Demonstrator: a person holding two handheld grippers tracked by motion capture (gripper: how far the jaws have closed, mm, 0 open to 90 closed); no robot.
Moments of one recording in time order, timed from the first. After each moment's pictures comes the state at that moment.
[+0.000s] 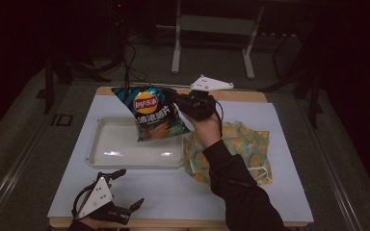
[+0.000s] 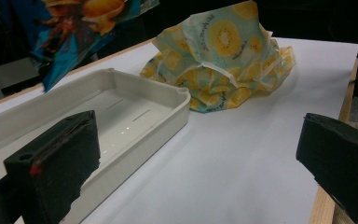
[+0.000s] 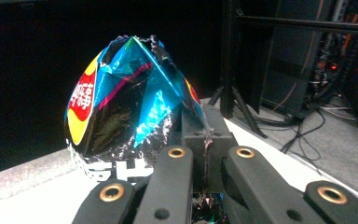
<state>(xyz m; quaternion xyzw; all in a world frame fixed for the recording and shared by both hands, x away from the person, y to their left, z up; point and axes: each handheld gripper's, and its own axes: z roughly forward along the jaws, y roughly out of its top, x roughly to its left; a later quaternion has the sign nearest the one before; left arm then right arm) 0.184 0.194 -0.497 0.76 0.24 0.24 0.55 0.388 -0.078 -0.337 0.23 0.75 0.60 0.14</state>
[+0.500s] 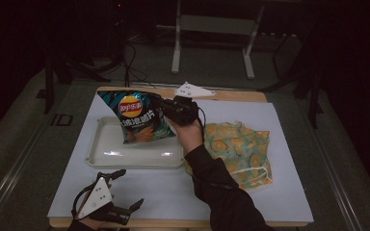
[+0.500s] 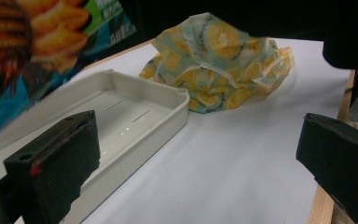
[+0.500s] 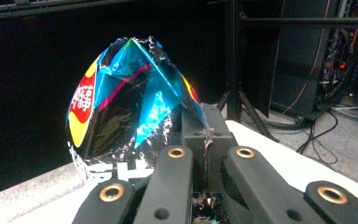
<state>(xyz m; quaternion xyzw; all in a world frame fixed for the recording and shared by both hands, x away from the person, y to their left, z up) 0.183 0.194 -0.497 0.76 0.24 0.24 0.55 0.385 -0.041 -0.361 0.25 0.73 0.62 0.13</state>
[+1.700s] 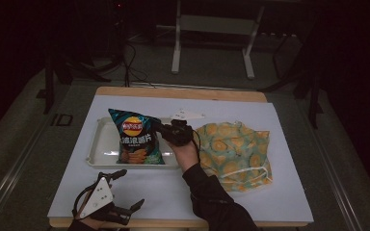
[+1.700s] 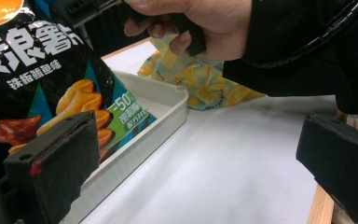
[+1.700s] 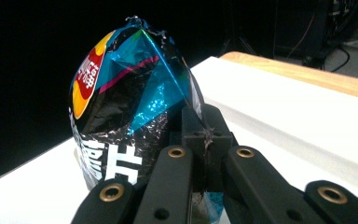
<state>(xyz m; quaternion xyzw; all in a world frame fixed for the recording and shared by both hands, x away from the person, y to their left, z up) 0.184 0.193 -0.498 0.77 0.24 0.24 0.54 0.382 -0.037 -0.451 0.31 0.76 0.57 0.07</state>
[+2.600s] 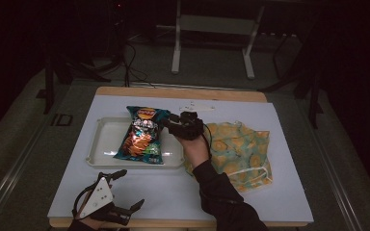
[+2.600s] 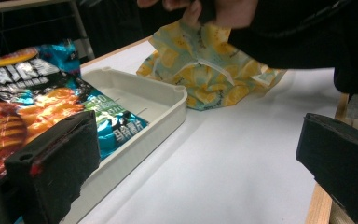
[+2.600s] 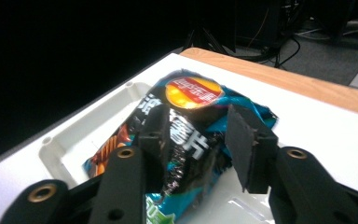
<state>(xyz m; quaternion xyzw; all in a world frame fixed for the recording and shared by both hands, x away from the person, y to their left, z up) 0.184 0.193 -0.498 0.77 0.24 0.24 0.54 0.384 -0.062 -0.419 0.35 0.77 0.52 0.13</state>
